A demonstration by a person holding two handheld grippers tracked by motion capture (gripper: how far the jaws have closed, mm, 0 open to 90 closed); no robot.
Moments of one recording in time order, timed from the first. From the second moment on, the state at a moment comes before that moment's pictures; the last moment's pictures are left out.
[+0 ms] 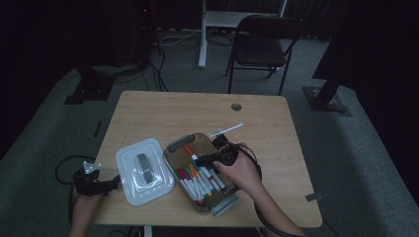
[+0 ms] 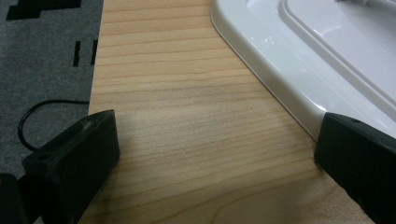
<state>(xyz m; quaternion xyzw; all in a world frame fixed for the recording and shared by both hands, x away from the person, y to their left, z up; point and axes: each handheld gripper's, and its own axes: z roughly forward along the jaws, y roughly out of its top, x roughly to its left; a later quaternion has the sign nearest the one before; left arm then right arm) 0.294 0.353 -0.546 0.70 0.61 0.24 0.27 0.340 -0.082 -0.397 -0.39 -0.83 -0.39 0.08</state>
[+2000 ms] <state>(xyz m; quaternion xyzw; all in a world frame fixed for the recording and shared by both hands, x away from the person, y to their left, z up) 0.294 0.353 -0.546 0.70 0.61 0.24 0.27 0.355 -0.128 -0.387 -0.33 -0.84 -0.44 0.00</state>
